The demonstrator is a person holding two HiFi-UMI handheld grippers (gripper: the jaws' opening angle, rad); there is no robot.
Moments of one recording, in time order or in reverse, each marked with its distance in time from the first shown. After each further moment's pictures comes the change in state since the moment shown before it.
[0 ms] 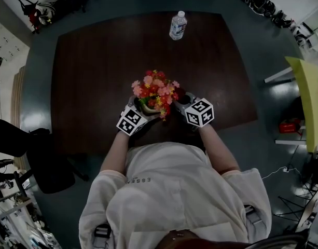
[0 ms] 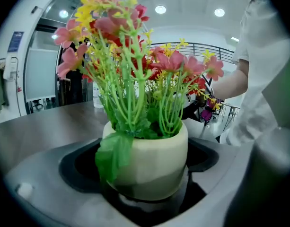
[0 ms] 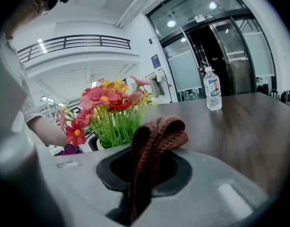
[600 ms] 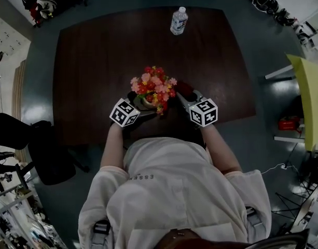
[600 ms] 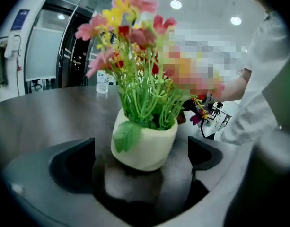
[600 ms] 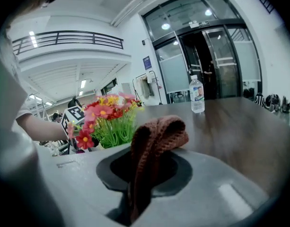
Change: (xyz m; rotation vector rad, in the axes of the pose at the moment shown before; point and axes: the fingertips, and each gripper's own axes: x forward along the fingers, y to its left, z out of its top) left arm -0.029 -0.002 -0.016 -0.142 0.119 -0.071; right arm -0.040 -0.007 0.002 0.021 0.001 -0.138
